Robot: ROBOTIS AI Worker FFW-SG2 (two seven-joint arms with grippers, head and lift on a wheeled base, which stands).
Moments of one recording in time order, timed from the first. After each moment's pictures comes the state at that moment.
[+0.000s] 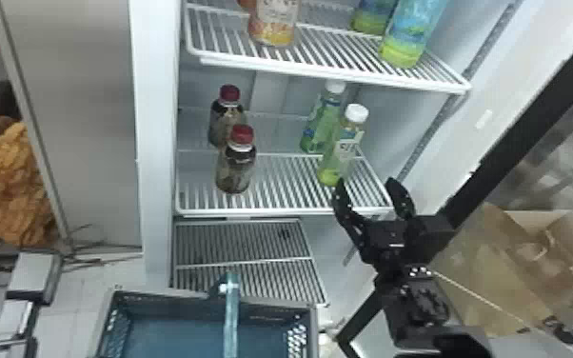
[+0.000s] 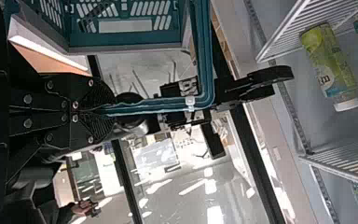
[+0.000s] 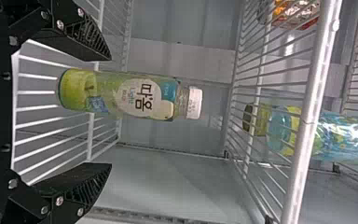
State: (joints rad) left arm 0.16 0.23 -0.01 -2.06 1.43 1.48 -0.25; right arm 0.28 -0.07 -0.22 -1.83 0.00 -0.11 0.11
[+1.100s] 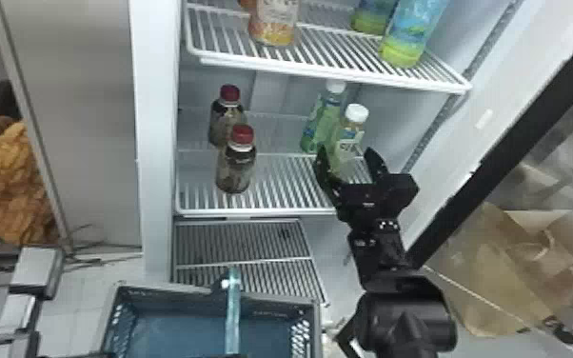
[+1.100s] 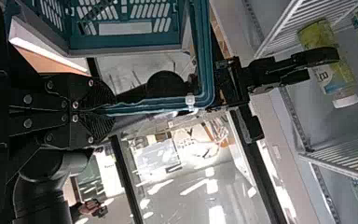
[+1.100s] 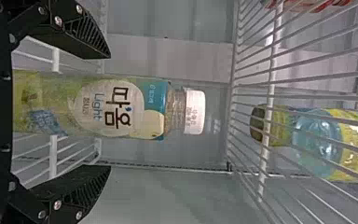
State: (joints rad) left arm 0.15 0.23 -0.01 -2.06 1.43 1.48 -0.25; right arm -0.02 -0.08 -0.18 -1.49 -0.02 -0.20 0.11
